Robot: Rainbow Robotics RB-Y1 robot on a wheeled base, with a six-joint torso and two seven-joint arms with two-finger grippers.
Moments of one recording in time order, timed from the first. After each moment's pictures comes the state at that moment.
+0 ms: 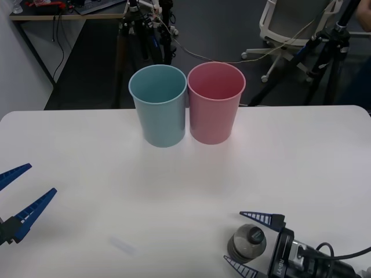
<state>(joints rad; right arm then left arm) 0.18 -0.47 0.21 -1.25 0.82 -1.20 0.85 0.35 0.40 0.52 -1.66 -0.96 -1.22 0.00</state>
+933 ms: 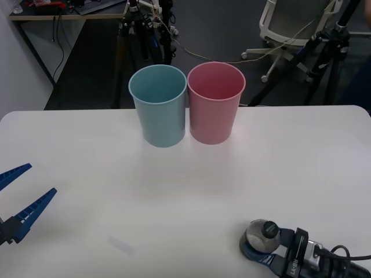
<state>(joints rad) 0.21 -0.53 0.20 -1.26 0.74 -1.20 0.85 0.35 0.40 0.52 -1.66 -0.96 -1.22 0.00</state>
